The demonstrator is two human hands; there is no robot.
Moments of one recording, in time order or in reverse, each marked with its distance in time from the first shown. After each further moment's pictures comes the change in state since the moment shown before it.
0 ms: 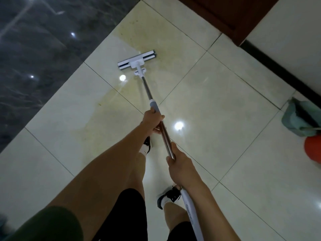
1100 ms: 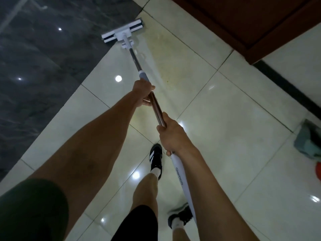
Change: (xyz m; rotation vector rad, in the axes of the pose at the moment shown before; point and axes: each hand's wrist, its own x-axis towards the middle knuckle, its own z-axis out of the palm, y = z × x) left_hand 0.206 0.294 -0.137 0.026 0.004 0.053; right_hand 0.231 -0.287 -0.085 0.071 0.043 -0.048
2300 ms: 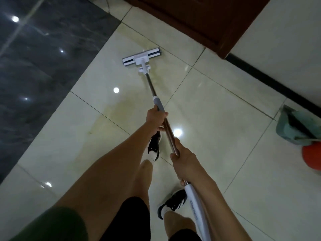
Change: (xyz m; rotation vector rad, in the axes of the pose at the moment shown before) left_hand -0.137 -0.113 0.215 -0.024 -0.061 0.032; right_hand -0.138 0.214 -0.092 0.068 -0.042 0.053
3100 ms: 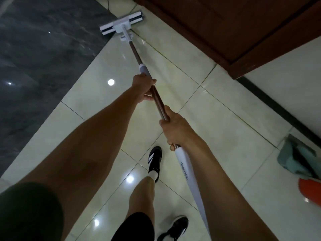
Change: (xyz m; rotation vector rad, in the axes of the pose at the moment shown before) left_hand 0.205 0.269 -0.098 -0.021 0.075 0.002; right_hand 0.227 -0.250 -0.097 -0.008 0.006 -0.037
